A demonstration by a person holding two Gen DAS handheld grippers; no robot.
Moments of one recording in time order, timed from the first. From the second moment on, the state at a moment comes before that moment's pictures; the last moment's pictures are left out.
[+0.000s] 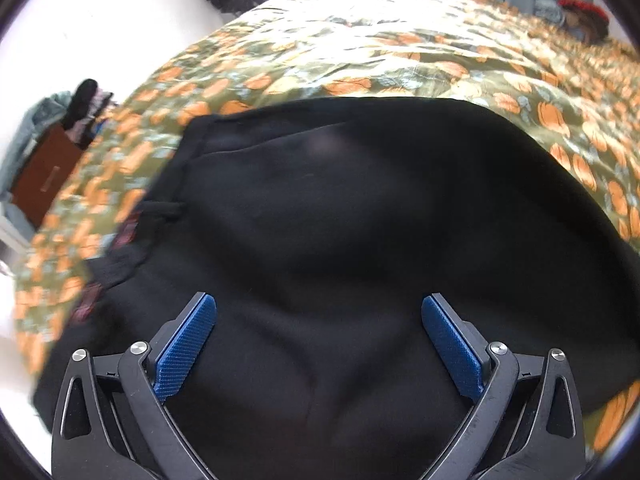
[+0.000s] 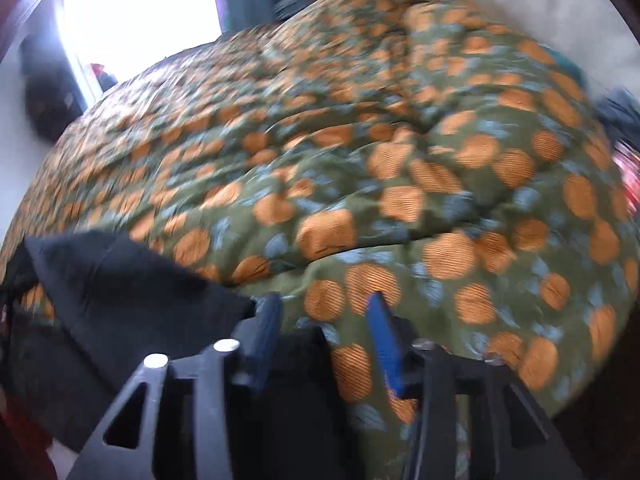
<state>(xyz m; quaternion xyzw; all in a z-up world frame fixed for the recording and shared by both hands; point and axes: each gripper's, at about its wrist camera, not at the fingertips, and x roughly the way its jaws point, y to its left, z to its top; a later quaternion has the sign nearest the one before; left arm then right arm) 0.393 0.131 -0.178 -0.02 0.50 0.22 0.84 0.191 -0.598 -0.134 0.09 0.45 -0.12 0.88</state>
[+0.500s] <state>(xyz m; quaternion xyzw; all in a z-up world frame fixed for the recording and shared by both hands) 0.200 0.052 -0.134 -0.08 0.49 0.09 0.87 0.165 -0.404 -0.078 0.12 0.35 -0.05 0.93</state>
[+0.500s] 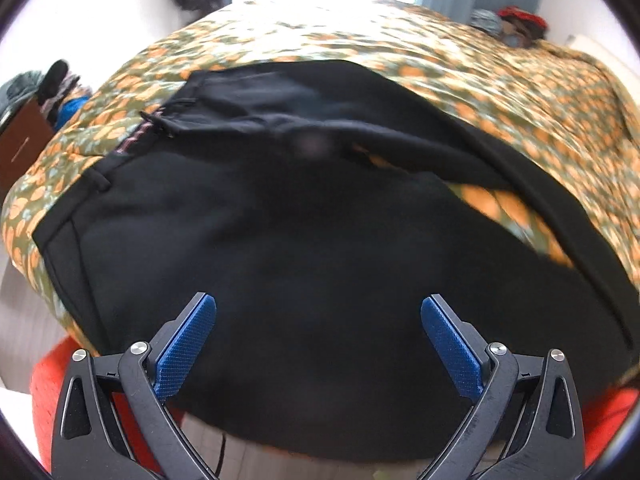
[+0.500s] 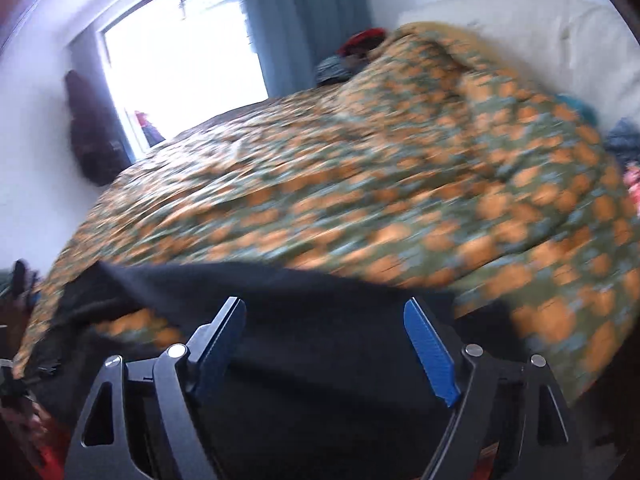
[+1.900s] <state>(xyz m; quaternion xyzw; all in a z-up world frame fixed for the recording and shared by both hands) 0.111 0.017 -0.118 0.03 0.38 0.08 0.92 0.127 -0.274 -0.128 -0.02 0.37 0.02 0.93</state>
